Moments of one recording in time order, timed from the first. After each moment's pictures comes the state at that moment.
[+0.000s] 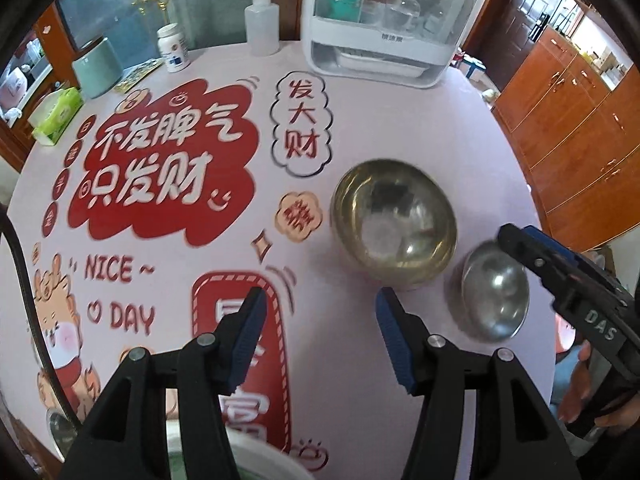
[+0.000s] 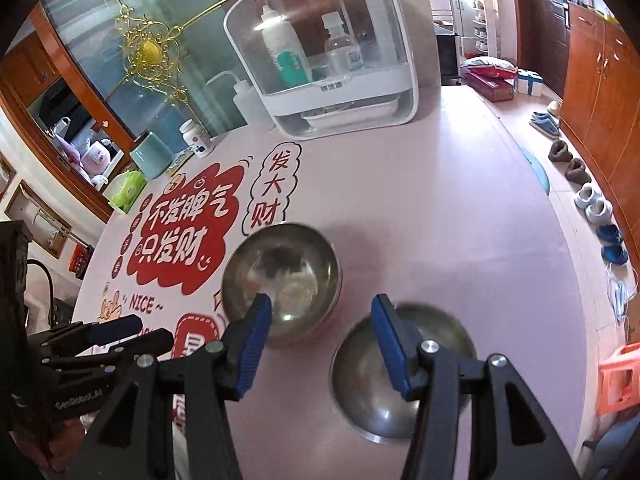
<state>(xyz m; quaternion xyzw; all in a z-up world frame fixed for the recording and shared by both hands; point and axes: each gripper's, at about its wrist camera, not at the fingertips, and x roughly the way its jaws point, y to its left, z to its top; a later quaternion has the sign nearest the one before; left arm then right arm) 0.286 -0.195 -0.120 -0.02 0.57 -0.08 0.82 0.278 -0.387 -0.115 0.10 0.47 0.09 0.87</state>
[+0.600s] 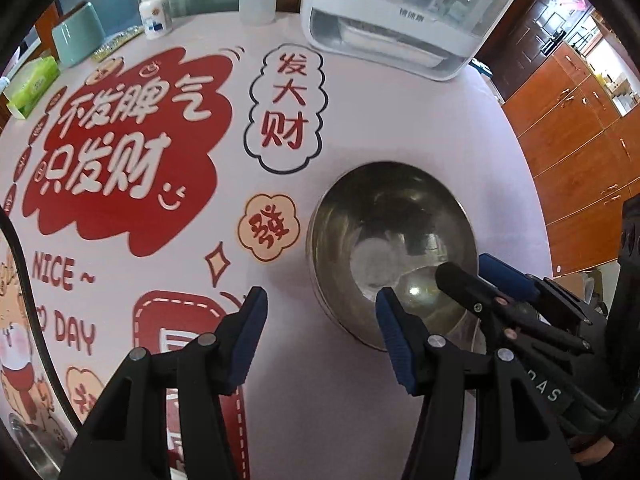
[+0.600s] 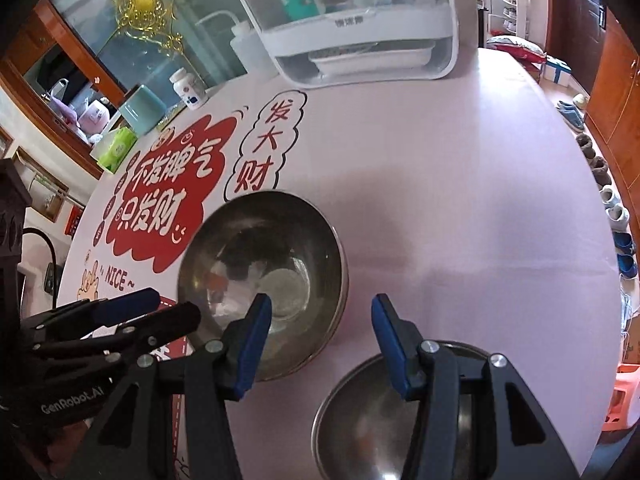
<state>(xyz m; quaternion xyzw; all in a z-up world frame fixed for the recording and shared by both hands) 0.328 -0.211 -0.181 -0.07 0.59 -0.08 0.80 0.321 -0.368 -0.175 0.07 0.53 0.12 0.83</state>
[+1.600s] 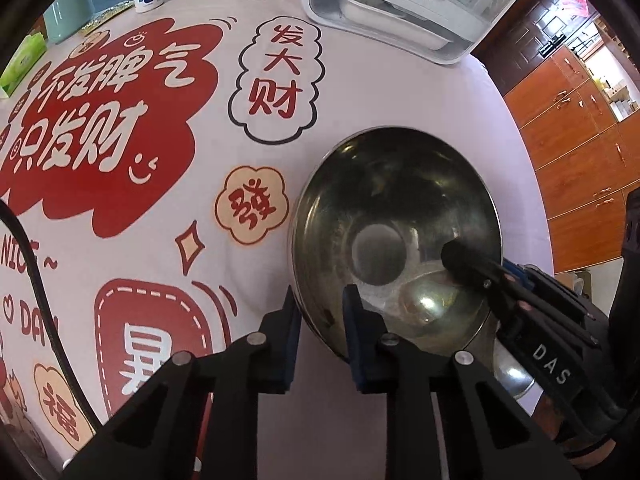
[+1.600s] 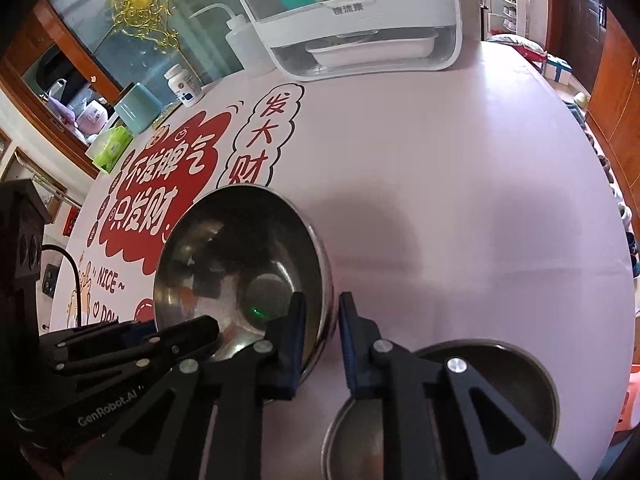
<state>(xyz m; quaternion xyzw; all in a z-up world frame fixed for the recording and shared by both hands) 0.329 -0.215 -0.213 -0.10 0.61 -0.09 0.78 0.326 -0.365 -0.188 0.08 0.52 0.13 0.84</state>
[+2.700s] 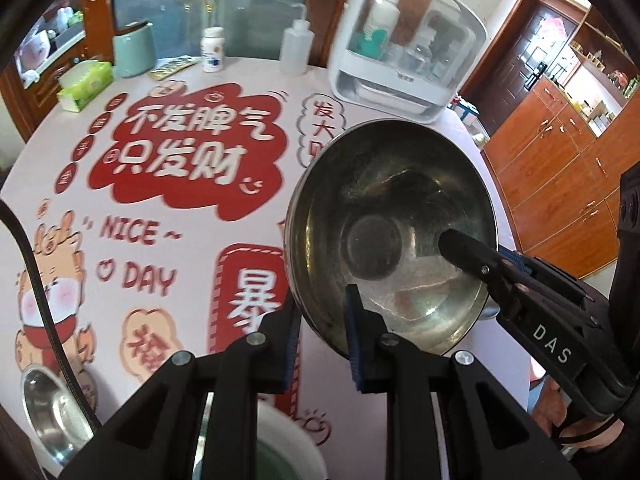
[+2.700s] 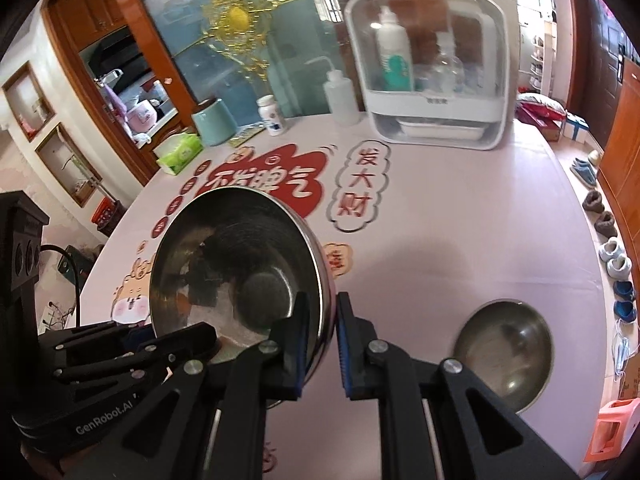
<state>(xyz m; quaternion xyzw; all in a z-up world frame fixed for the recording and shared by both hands) 0.212 -0.130 -0.104 -0.10 0.52 -0.08 0.85 0.232 -0.283 -0.085 0.04 0.45 0.18 0.88</state>
